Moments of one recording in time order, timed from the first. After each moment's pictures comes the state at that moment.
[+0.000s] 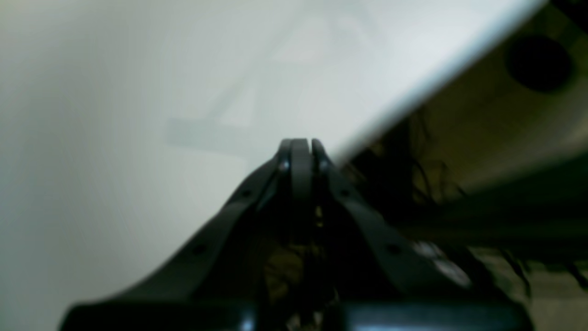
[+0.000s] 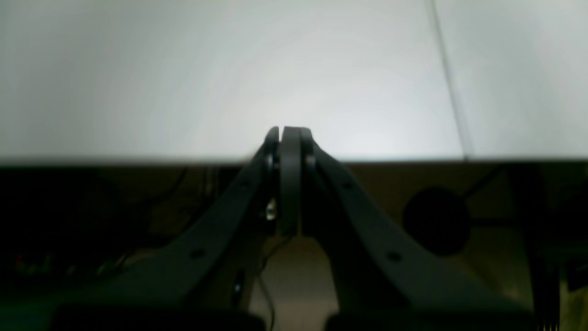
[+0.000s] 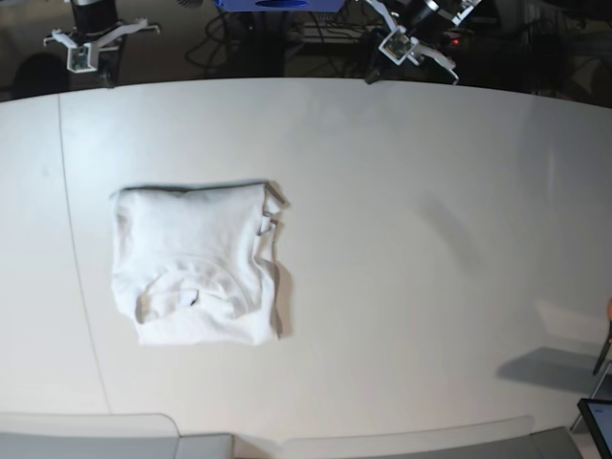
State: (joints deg) left arm 50.3 -18.1 0.9 101.7 17.2 -18.0 -12.1; right arm -47.8 -3.6 25.7 96.7 -2.9 23.4 4.5
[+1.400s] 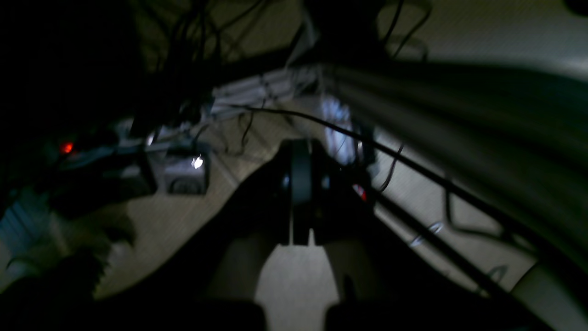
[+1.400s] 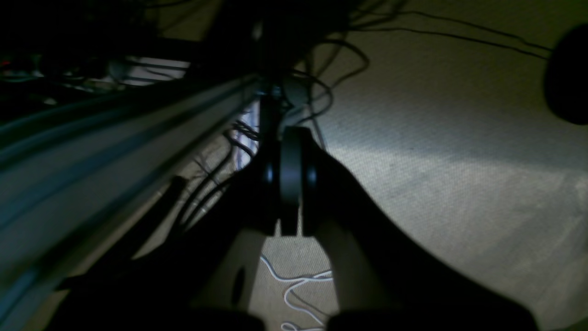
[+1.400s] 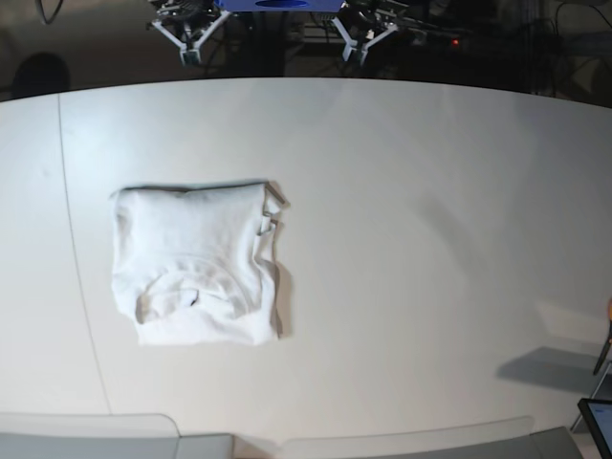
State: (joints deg) left arm 5.6 -2.5 12.0 7.9 -0.4 -8.8 -13.0; right arm -6.5 -0.1 -3.0 6.3 -2.7 2.6 17.5
